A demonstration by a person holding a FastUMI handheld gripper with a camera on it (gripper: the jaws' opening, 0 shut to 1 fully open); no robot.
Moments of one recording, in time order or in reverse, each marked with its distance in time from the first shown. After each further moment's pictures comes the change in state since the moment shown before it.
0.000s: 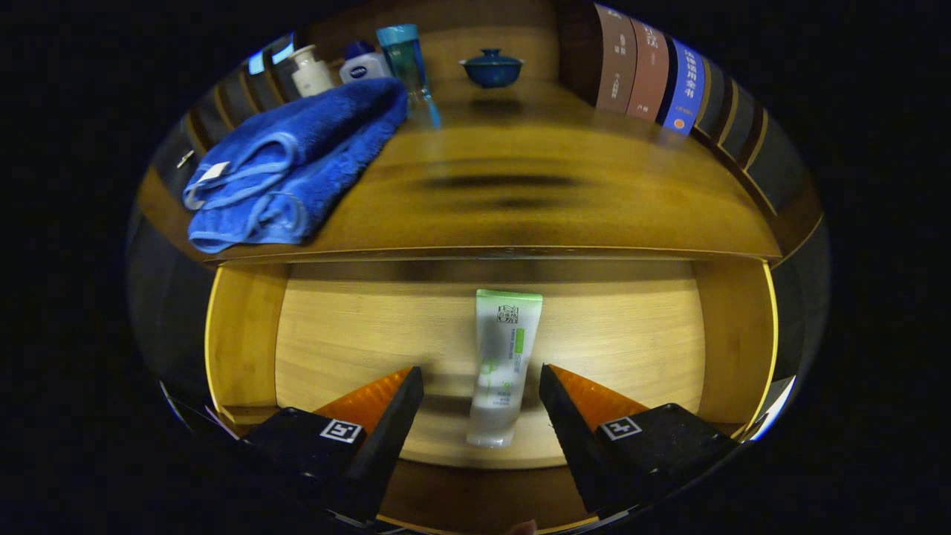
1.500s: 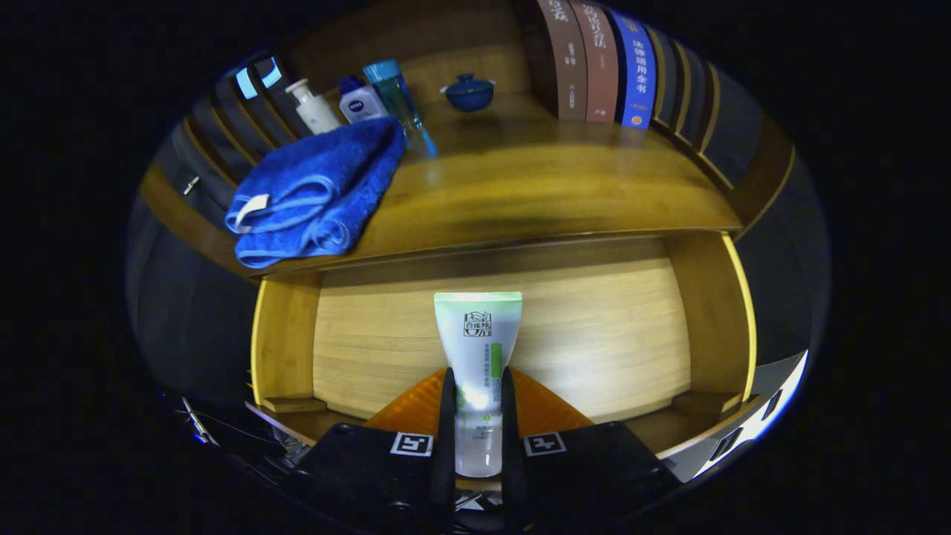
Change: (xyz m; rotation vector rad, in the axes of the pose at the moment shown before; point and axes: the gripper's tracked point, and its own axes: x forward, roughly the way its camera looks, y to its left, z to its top) arm -0.089 0.001 -0.003 0.095 -0.082 0.091
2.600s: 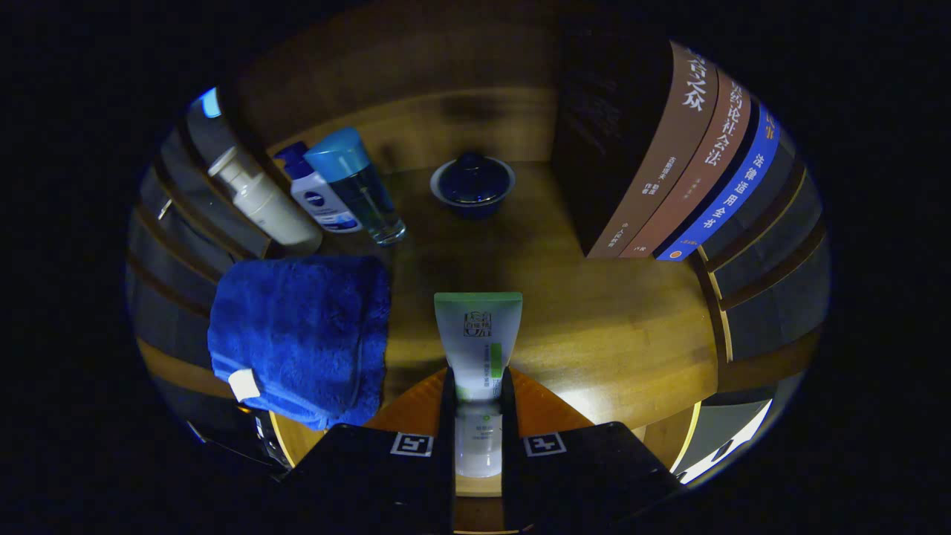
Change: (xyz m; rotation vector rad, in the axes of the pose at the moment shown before) arm 0.061 0.011 0.177 -0.034 0.035 -0.114
